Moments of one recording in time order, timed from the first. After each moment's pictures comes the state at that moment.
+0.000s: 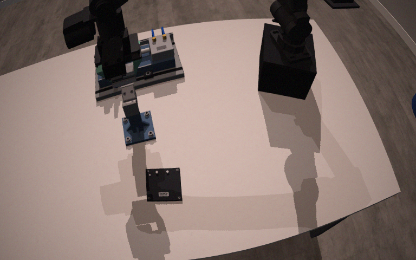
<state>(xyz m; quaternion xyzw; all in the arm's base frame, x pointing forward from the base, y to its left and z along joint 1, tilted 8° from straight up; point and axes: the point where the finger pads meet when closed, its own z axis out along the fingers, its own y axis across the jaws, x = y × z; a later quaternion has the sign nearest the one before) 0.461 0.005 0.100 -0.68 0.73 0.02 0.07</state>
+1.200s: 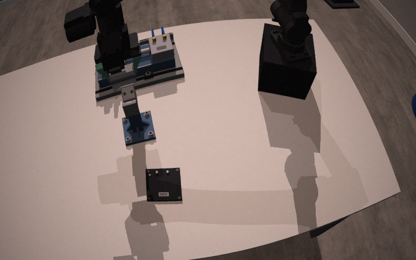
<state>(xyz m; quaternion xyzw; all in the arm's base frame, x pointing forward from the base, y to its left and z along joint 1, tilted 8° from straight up) 0.461 0.007 0.100 -0.67 0.73 0.07 0.12</state>
